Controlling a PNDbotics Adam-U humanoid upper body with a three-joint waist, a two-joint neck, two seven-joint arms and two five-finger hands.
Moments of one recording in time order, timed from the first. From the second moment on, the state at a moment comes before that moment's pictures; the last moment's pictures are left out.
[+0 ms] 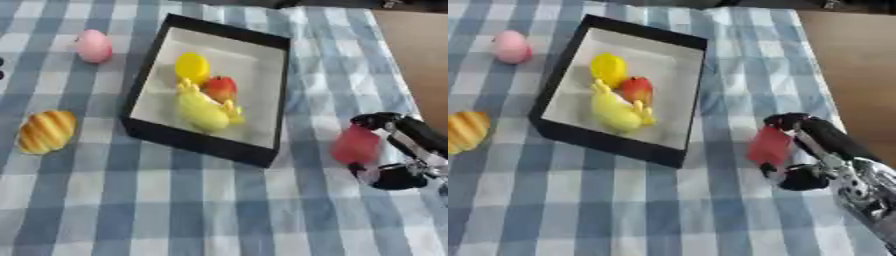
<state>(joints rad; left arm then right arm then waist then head) -0.28 0.53 0.02 -1.68 0.26 -0.02 0.16 -0.10 -0.82 0.32 -1.98 0.46 0.45 0.17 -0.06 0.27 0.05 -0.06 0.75</state>
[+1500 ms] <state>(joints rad) -0.28 0.53 0.02 -1.68 0.26 -0.02 0.16 -0.12 -0.82 0.33 -1.98 0.41 0.51 0.09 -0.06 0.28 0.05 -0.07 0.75</state>
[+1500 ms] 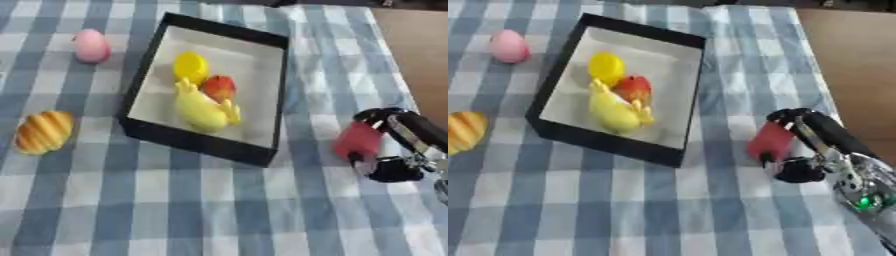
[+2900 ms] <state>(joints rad) -0.25 0.54 0.03 -1.78 0.29 -0.03 0.17 -0.97 -0.70 0.43 -1.78 0.64 0.41 0.40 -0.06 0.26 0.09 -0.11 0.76</state>
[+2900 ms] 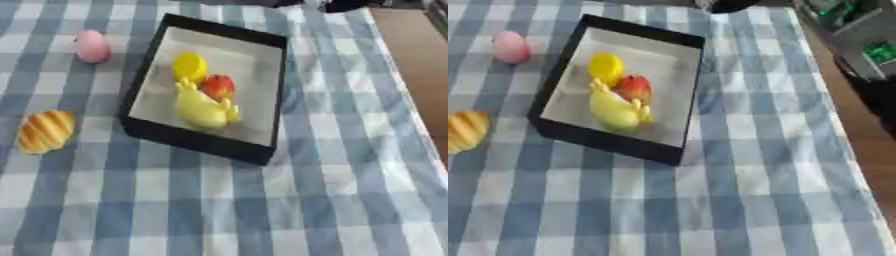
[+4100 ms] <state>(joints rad) -0.28 0.54 -0.03 -1.78 0.29 0.00 0.11 -1.00 -0.44 0.45 -1.19 0.87 0.17 0.40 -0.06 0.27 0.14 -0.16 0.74</state>
